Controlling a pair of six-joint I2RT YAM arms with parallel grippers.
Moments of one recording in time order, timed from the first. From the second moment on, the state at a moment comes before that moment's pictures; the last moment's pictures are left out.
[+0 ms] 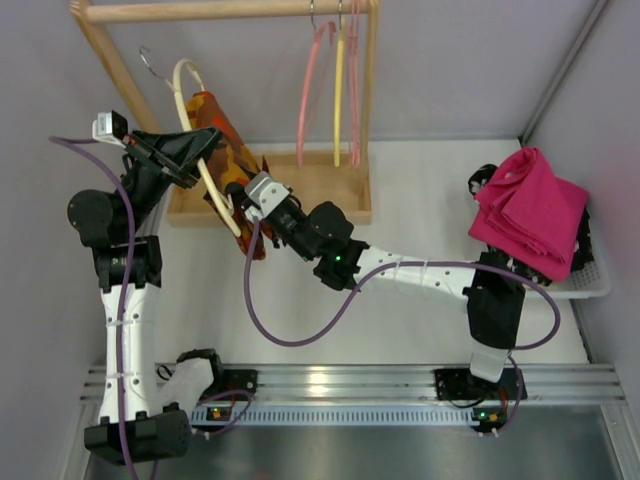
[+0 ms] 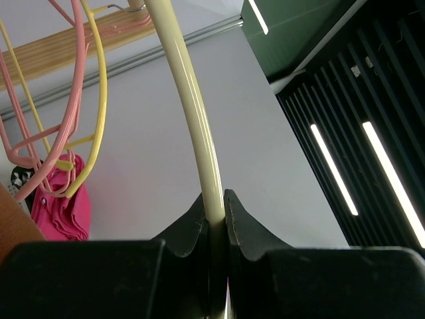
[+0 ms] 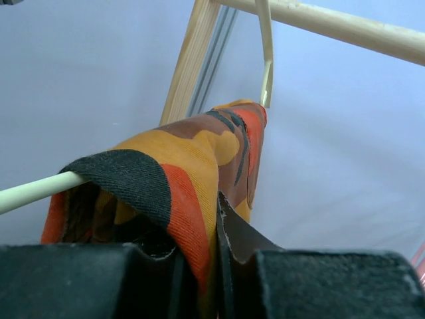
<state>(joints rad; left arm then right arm) 0.14 0.94 1.20 0.35 0.75 -1.78 1.17 1.79 1.49 0.78 0.27 -0.54</state>
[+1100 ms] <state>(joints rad) 0.14 0.78 0.78 0.36 0.72 -1.52 1.16 1.77 1.62 0.34 0.33 -0.39</state>
